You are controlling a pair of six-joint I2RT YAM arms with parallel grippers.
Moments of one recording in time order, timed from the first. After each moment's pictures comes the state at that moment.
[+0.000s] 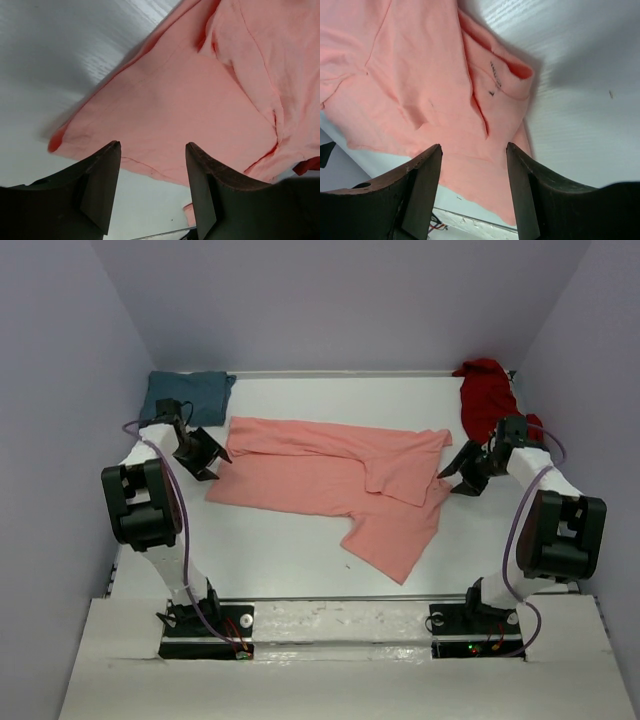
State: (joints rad) left arm 0.18 1.85 1.32 -0.72 0.33 -0.63; right arm -0.20 1.59 1.06 -0.67 -0.43 0.54
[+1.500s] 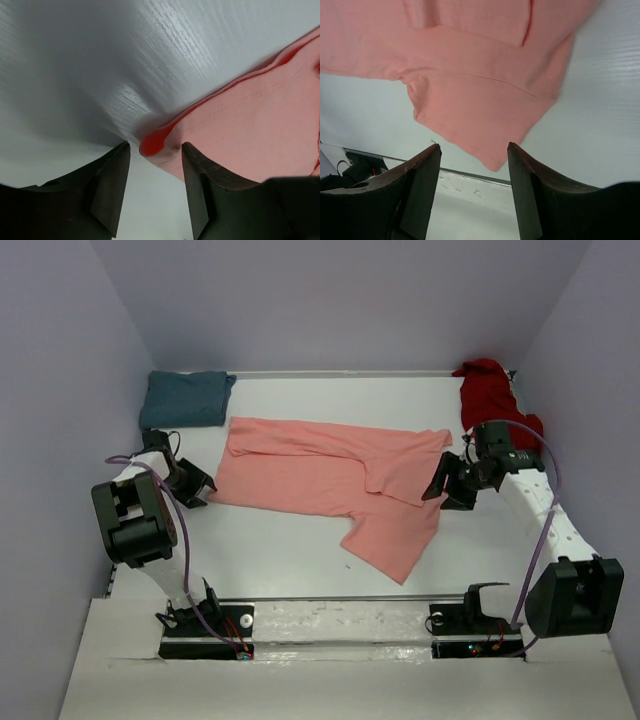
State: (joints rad) left arm 0.30 1.72 1.01 -0.58 0.22 -0.65; right arm 0.02 1.23 1.01 -0.93 -0.36 0.44
